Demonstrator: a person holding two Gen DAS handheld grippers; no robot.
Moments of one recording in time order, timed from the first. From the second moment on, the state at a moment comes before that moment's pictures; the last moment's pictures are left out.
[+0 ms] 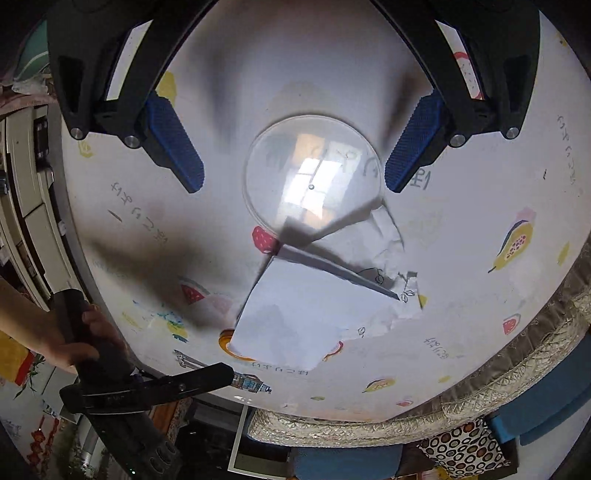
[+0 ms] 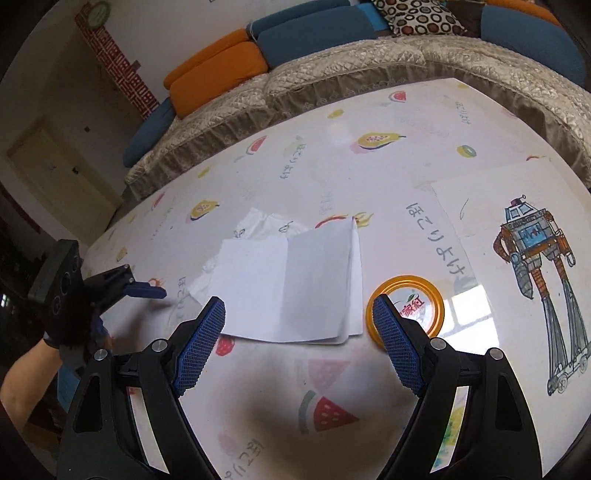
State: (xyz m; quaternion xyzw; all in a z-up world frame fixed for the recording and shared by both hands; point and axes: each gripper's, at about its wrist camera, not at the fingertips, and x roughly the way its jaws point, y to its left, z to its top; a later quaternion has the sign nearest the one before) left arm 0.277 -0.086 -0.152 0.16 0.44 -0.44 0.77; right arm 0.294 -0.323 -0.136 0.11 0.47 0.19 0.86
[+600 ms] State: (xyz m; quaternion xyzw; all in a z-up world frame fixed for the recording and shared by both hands) left arm 0.271 -0.096 -0.170 0.23 0.43 -0.42 0.77; right arm 0.312 -0.295 -0.166 0.10 0.50 0.21 0.83
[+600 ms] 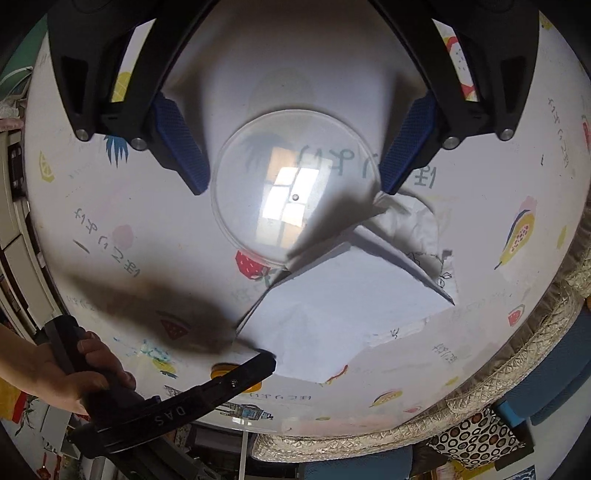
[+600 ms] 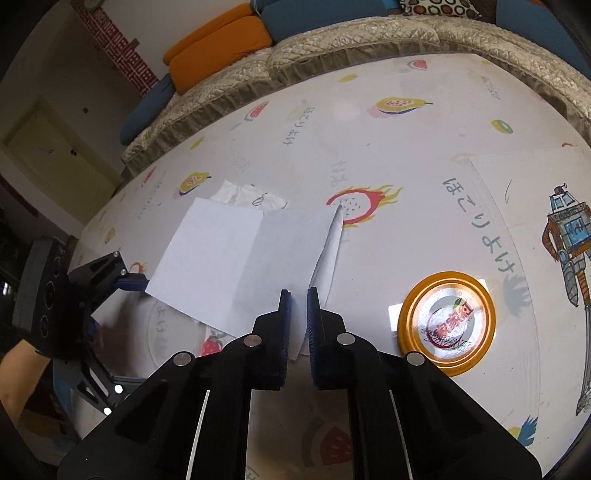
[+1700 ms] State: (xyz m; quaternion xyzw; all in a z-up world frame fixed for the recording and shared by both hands) left arm 0.158 -0.097 -0.071 0.27 0.36 -0.42 0.79; right arm 0.115 -0.376 -0.032 0.14 0.42 0.24 0.86
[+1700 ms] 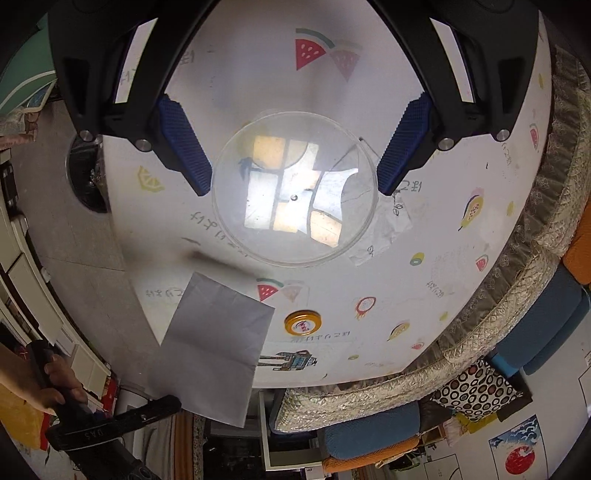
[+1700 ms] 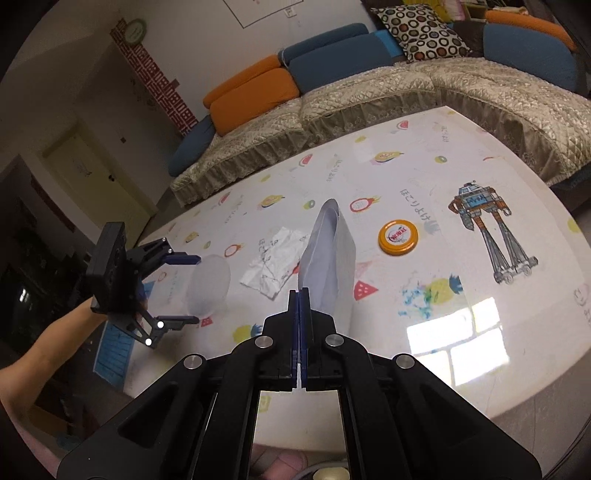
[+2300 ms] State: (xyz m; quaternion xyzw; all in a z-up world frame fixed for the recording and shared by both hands) left arm 0.031 -0.193 -0.063 0.30 0.34 -0.52 0.72; right arm -0.085 -0.449 -0.032 0.17 0.42 0.19 0.87
